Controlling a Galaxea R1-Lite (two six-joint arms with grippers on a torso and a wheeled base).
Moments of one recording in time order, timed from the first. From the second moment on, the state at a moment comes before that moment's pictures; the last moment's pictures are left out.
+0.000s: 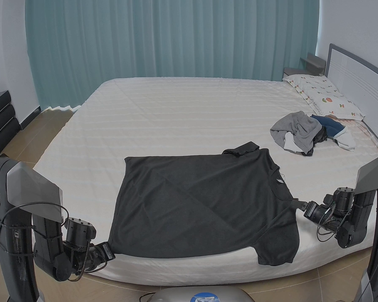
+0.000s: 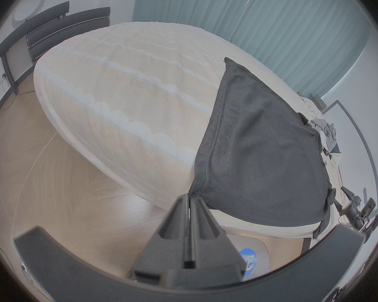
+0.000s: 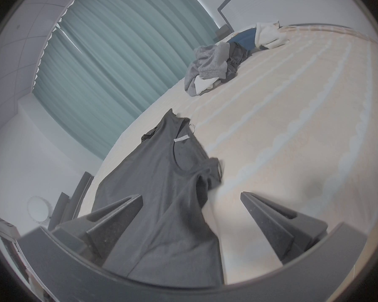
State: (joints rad) left arm -0.22 2.33 -0.17 -1.27 0.06 -0.66; right arm -0.10 2.41 -0.37 -1.54 0.35 0.55
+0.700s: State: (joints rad) left arm -0.22 2.33 -0.17 -1.27 0.06 -0.65; right arm -0.12 2.47 -0.12 -1.56 0.52 0.23
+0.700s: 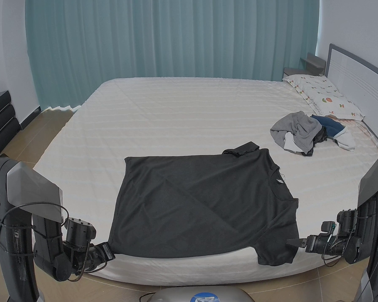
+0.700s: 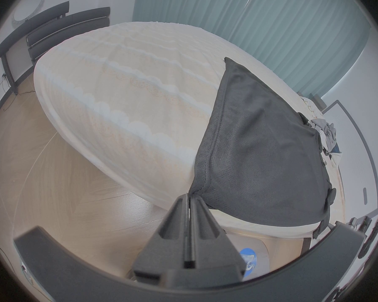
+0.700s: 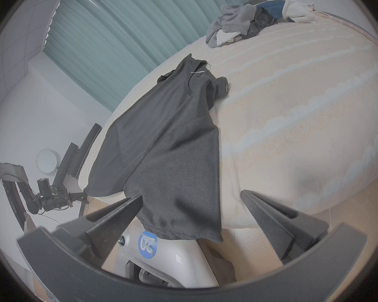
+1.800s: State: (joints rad) left arm -0.22 2.33 -0.17 -1.27 0.06 -0.65; right arm -0.13 2.45 -0.11 -1.55 0.49 0.27
